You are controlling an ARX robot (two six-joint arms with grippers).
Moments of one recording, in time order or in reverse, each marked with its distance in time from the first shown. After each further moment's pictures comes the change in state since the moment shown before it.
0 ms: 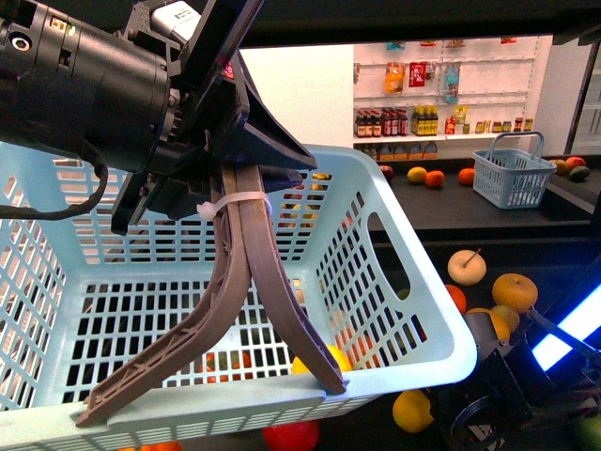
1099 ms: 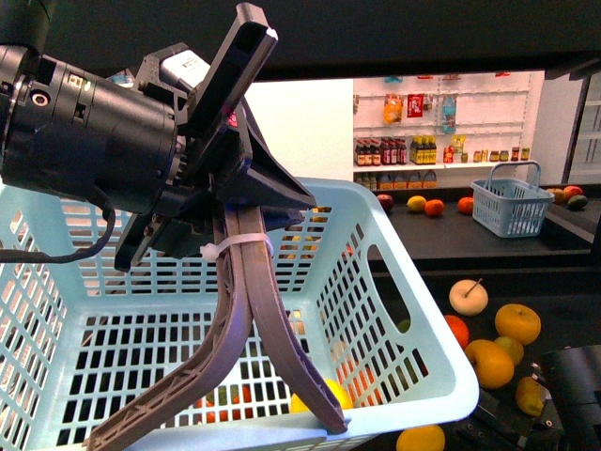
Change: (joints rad) left arm 0.000 0.000 0.000 0.000 -0.001 0.000; right arm -0.081 -0.441 -0.682 0.268 0.024 -0.278
